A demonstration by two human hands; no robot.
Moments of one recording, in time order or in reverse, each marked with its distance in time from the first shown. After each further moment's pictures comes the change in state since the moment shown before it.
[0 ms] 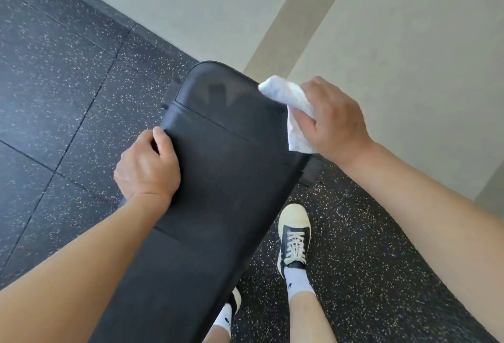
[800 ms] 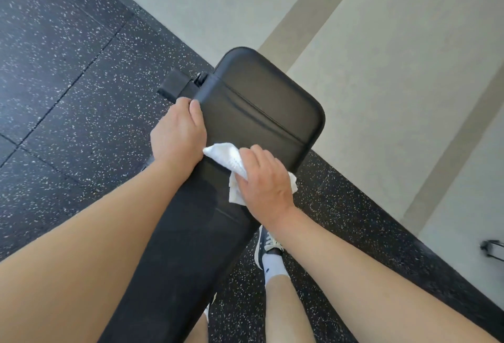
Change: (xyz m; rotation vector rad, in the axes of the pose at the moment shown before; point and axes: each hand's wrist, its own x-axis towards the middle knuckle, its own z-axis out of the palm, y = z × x) left_hand -0.003 -0.014 -0.016 -0.183 -0.217 0.218; right_hand -0.096 -0.187 0.054 -0.160 -0.035 0.095
